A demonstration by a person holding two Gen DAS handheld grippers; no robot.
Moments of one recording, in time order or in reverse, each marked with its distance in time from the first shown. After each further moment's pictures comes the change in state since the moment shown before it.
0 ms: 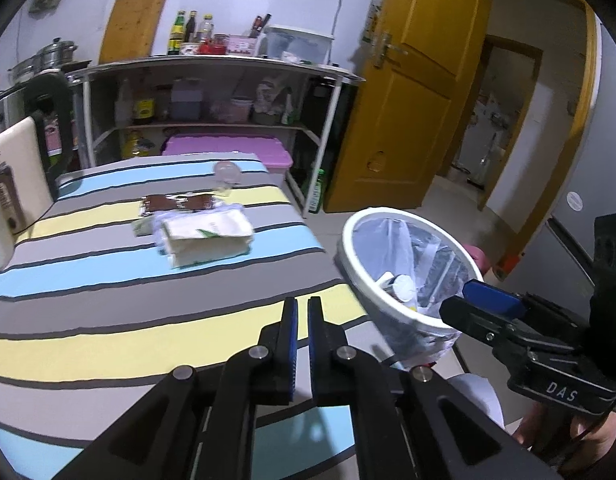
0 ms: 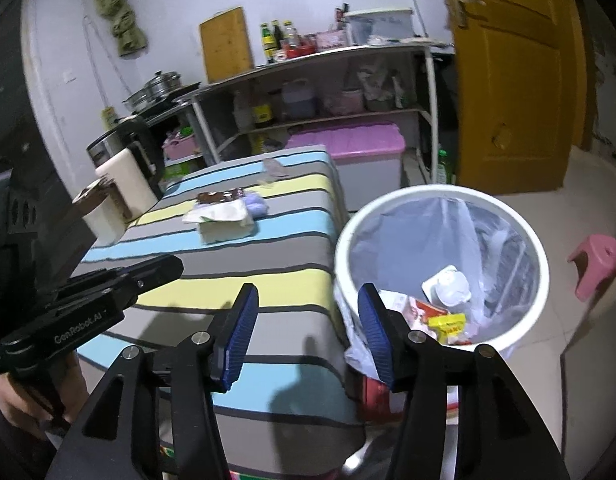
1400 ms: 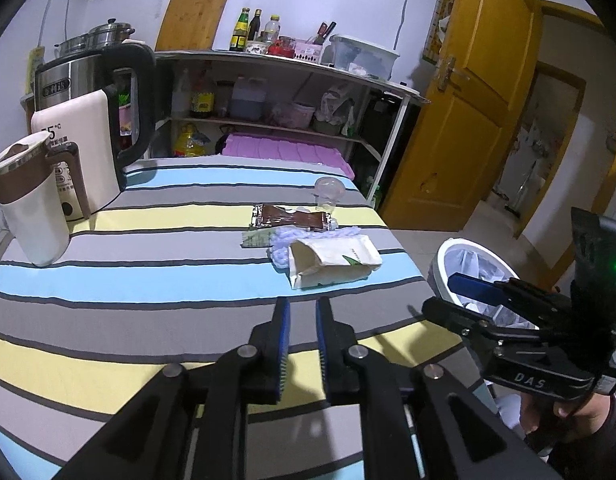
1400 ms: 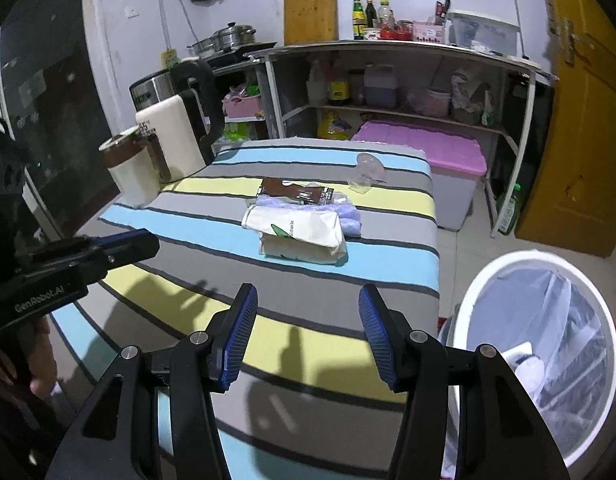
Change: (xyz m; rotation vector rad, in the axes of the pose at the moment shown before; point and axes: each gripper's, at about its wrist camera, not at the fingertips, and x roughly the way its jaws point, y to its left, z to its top) left arm -0.007 0.104 0.017 -0.110 -0.022 0.112; right arm 0.103 0.070 0.039 -0.246 0.092 0.123
